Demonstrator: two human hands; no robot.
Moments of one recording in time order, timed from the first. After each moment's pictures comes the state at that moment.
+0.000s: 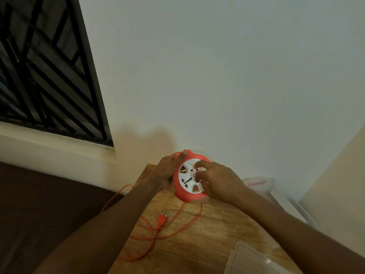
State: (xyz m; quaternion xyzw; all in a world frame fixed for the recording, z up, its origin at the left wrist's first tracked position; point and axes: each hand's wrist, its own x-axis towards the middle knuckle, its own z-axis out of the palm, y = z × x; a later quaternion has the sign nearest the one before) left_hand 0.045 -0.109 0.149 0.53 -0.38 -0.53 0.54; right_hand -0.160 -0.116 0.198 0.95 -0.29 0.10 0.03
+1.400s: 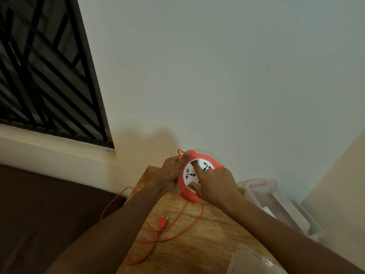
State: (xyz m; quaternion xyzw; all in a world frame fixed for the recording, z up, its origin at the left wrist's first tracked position) left_hand 0.034 -0.117 0.146 0.53 -0.39 -0.51 0.55; right_hand -0.138 -0.110 0.187 0.90 -0.40 0.05 0.15
